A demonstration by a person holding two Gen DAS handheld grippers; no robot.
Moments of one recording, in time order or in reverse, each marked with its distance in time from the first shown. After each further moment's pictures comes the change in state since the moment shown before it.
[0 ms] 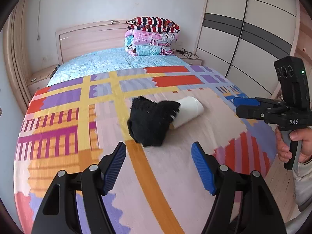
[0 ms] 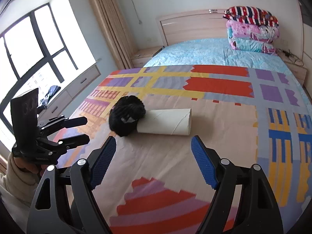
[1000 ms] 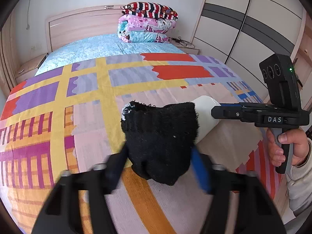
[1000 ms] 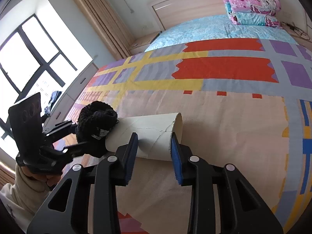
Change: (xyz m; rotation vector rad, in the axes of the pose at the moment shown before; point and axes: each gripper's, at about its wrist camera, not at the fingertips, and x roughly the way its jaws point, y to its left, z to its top) left arm 0.076 0.021 0.023 -0.006 0.092 -0.076; right arm 0.072 -0.049 0.018 0.123 0.101 0.087
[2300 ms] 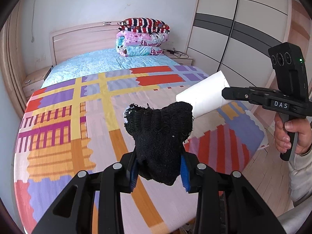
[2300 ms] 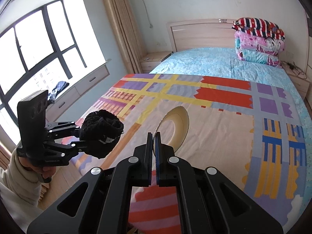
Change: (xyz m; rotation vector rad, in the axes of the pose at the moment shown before) left arm -0.116 -0.070 -0.054 0.046 -0.090 0.022; right arm -0.119 0.093 -0.052 -0.225 -0.128 -0.067
